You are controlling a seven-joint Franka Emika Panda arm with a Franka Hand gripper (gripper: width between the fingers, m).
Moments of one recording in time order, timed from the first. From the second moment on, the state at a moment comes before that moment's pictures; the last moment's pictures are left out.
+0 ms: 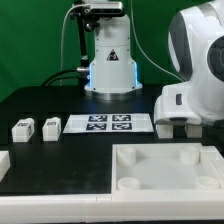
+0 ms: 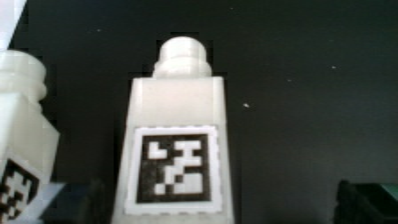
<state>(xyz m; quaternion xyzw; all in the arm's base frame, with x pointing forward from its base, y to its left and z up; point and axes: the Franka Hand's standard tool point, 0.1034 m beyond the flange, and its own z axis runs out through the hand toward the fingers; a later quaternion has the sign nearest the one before) 0.376 0.174 0.006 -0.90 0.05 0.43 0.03</state>
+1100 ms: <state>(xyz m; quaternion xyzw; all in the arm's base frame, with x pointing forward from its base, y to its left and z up) 0.376 0.173 0.005 -0.90 0.05 0.43 0.03</state>
